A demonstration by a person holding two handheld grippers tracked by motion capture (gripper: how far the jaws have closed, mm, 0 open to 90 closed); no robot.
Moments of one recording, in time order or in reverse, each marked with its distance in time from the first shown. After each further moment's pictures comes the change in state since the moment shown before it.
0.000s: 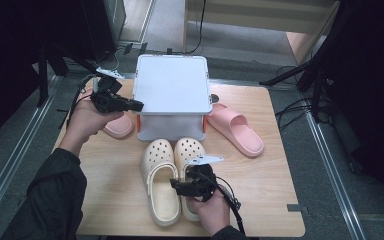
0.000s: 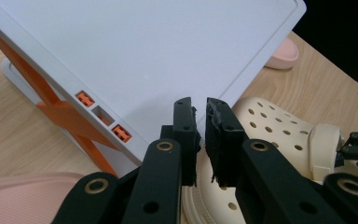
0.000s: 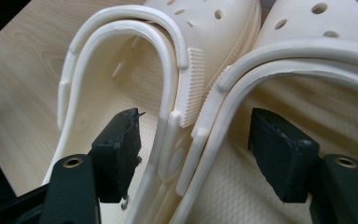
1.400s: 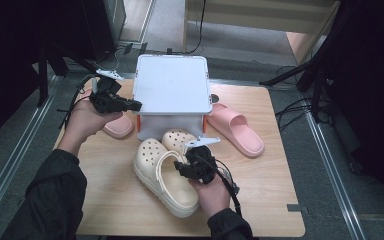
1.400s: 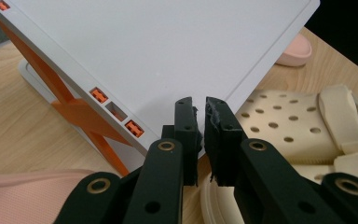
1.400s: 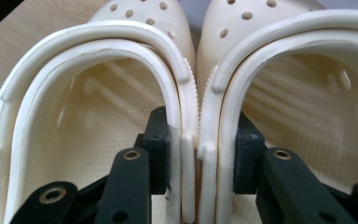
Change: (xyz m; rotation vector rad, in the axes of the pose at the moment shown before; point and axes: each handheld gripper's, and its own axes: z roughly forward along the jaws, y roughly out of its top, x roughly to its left) left arm -0.003 -0.001 -0.002 -0.004 0.041 0.024; right arm 0.000 0.048 -0.012 0.027 -0.075 -0.055
